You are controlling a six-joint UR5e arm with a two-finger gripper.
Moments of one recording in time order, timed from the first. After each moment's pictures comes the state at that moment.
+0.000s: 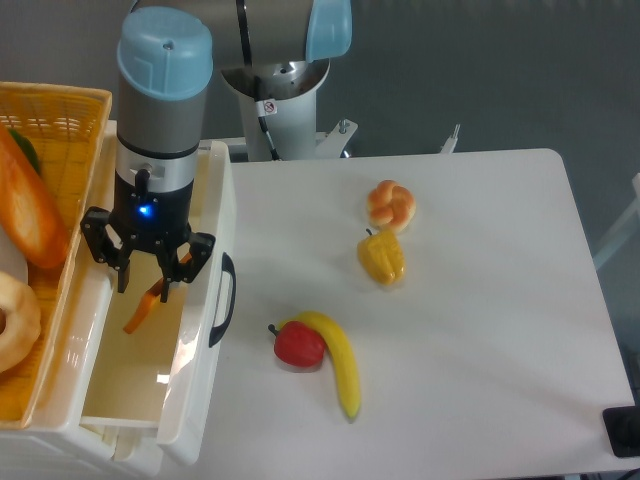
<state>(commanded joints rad) 2.18 -1.77 -1.47 -1.12 1.27 0.23</state>
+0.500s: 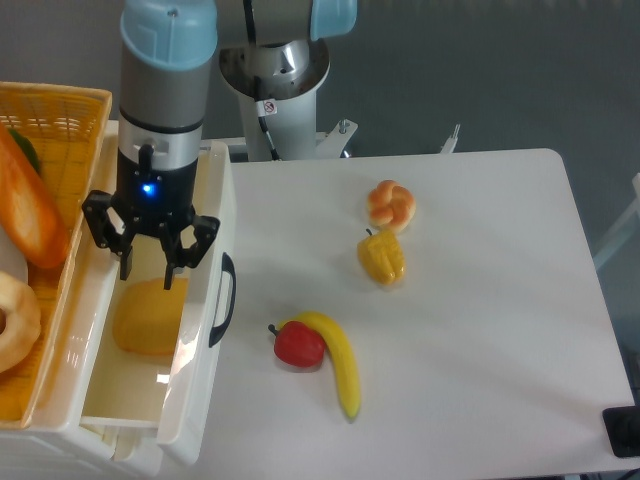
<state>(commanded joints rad) 2.24 -1.72 -1.48 -1.13 1.27 0.23</state>
